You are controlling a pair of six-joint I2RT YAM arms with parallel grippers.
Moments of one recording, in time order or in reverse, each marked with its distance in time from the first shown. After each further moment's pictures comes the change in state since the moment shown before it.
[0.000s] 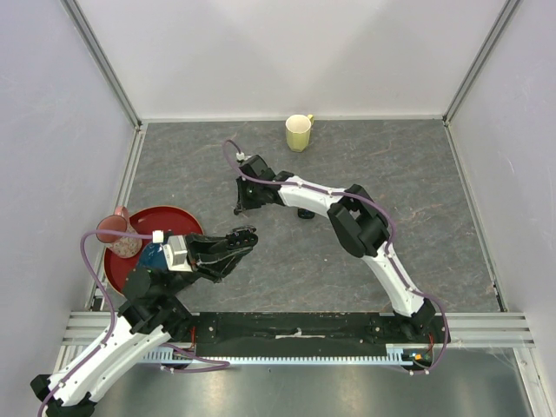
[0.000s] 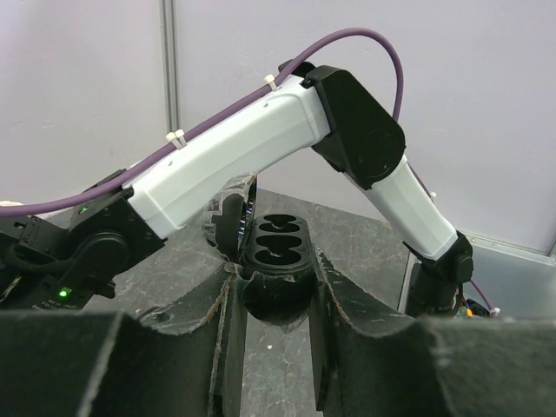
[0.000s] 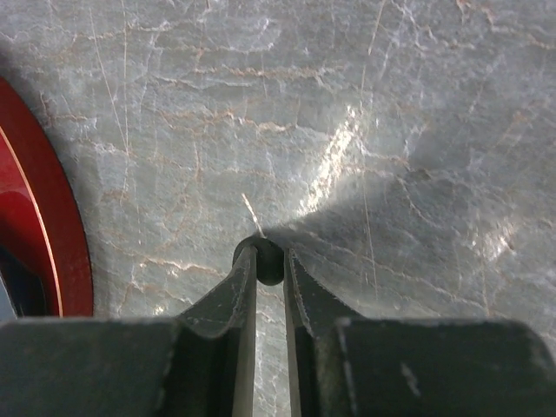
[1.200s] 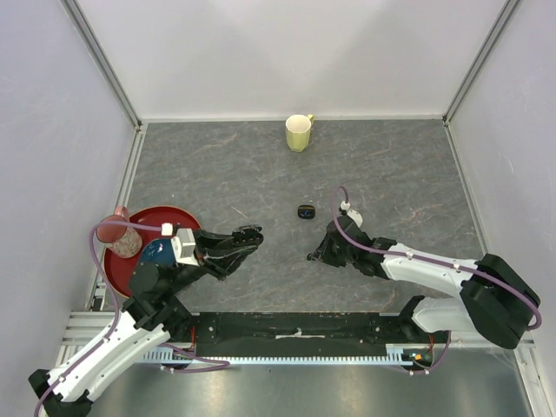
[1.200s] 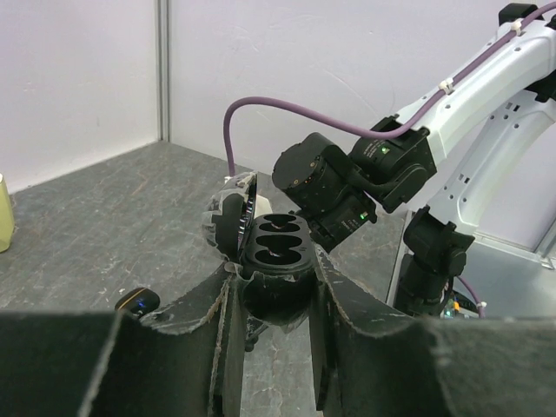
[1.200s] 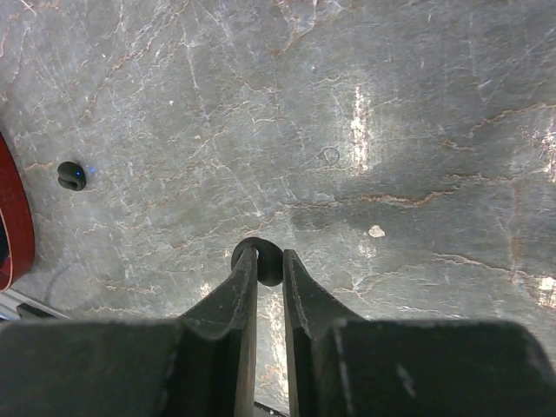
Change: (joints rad) left arm 0.000 0.072 0.000 0.014 -0.001 -0.043; right arm -0.001 -1.152 -1.380 0.207 0.218 0.494
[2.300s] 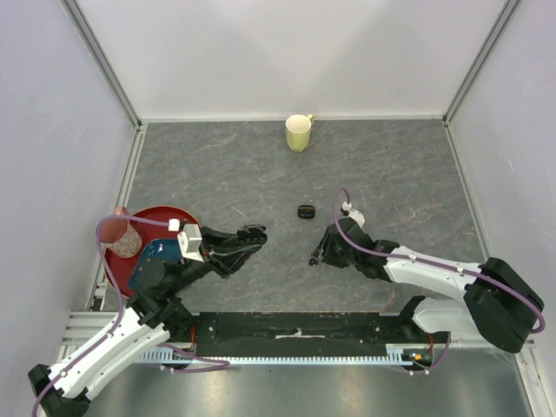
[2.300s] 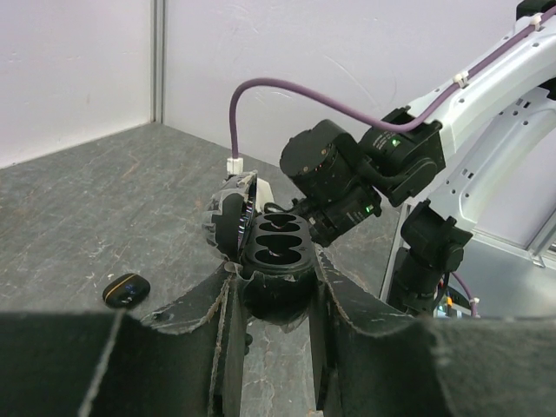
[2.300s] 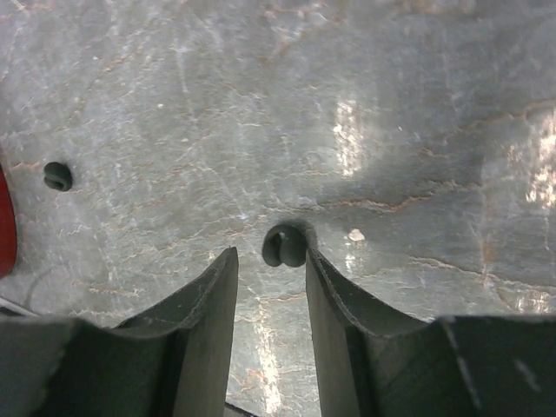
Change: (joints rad) left arm 0.000 0.069 -0.011 0.044 0.000 -0.039; right arm -0.001 -0.018 -0.040 0.024 0.030 -0.011
